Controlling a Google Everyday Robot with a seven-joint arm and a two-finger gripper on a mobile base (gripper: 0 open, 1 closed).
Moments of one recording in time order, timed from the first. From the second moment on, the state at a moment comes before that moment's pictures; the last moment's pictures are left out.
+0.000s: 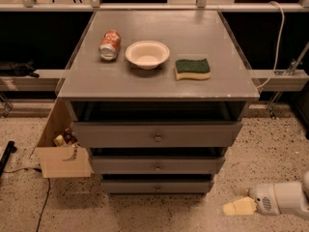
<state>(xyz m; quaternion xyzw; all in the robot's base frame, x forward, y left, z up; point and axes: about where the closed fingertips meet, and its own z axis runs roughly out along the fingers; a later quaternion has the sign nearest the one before) 0.384 -0.239 0.541 -0.22 0.87 0.40 0.21</state>
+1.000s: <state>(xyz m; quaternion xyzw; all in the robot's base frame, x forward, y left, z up) 0.402 -0.238 0.456 -0.20 0.87 0.36 0.28</state>
